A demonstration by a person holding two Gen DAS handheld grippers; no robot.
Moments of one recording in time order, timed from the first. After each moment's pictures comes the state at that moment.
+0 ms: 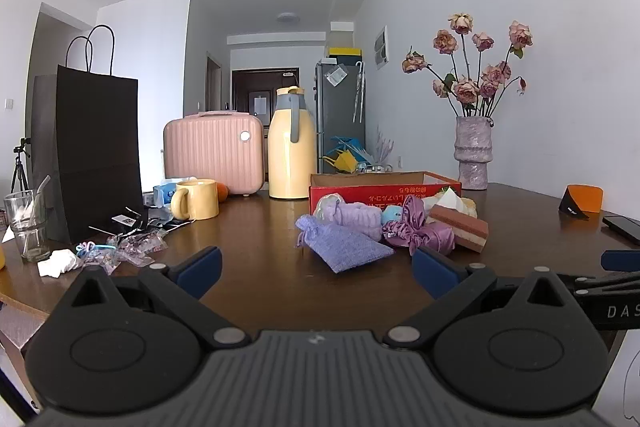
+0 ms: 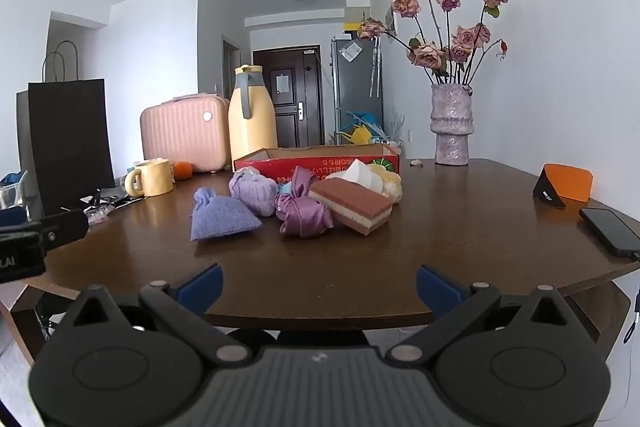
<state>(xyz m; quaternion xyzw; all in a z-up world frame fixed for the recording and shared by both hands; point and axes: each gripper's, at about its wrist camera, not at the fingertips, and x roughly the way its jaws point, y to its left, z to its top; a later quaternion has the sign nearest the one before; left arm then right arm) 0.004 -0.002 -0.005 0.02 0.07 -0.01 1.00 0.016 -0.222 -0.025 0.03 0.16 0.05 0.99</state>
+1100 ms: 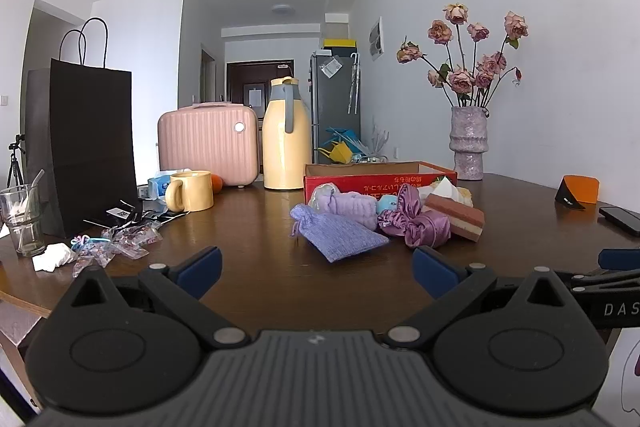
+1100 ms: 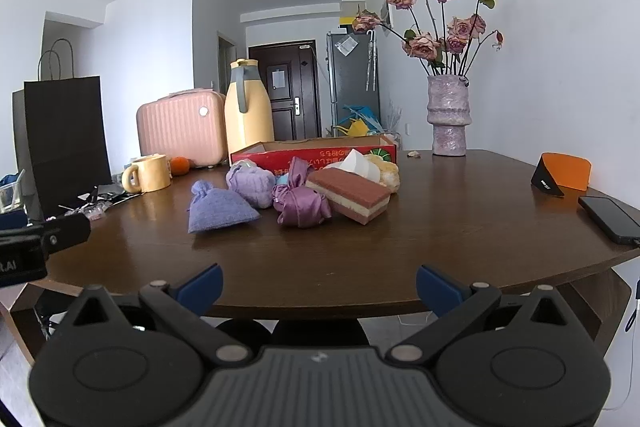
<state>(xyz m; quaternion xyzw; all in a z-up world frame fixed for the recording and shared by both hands) 0.006 -0.003 -0.006 0.02 0.09 -0.01 1.00 0.013 -0.222 -0.031 0.04 0.16 0.04 0.98</state>
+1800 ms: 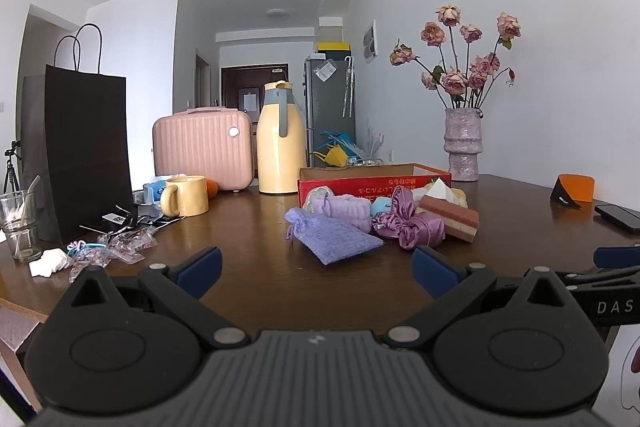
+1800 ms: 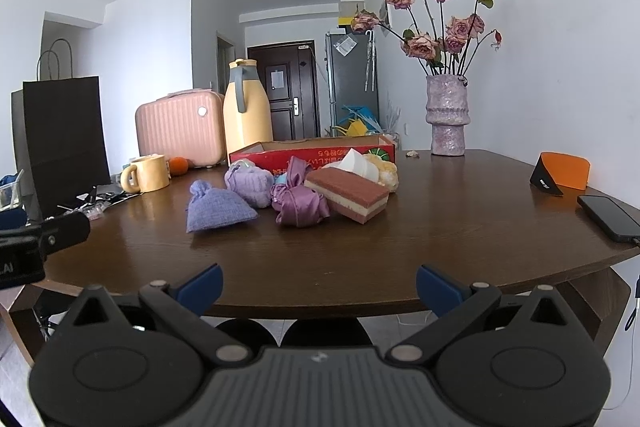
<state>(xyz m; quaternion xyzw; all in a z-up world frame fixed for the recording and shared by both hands) 0.004 -0.006 -0.007 0.03 0.08 -0.02 1.00 0.013 -0.223 -0.032 0.04 0.16 0.04 0.98</state>
